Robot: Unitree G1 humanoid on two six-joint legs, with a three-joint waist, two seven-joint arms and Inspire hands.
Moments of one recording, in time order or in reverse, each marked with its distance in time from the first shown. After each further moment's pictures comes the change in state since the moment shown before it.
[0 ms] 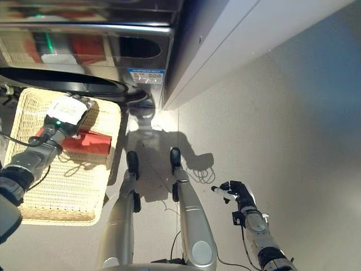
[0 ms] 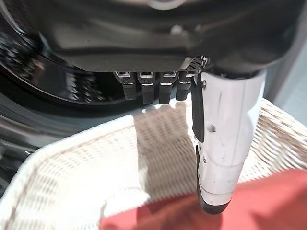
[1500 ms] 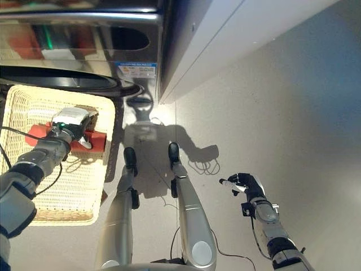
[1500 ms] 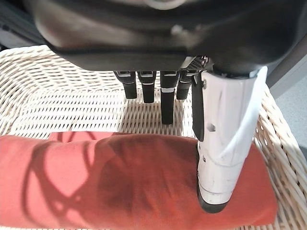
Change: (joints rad) left arm -0.046 -0.090 0.041 0.144 -0.251 -0.051 -0.222; right arm -0.059 -0.078 -0.036 -0.024 -0.002 0.070 0.044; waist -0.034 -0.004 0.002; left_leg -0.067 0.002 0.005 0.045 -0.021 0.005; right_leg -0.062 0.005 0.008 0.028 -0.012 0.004
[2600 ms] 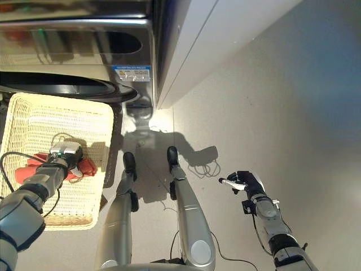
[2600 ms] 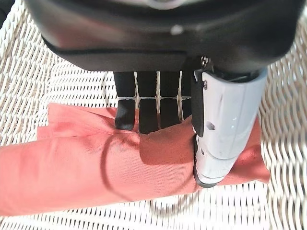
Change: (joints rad) left arm 0.134 -0.075 0.079 0.133 0.002 0.060 -0.096; right arm -0.011 -0.011 -0.024 -0.016 -0.057 0.043 0.023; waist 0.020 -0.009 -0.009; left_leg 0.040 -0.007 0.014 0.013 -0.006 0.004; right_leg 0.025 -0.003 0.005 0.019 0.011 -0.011
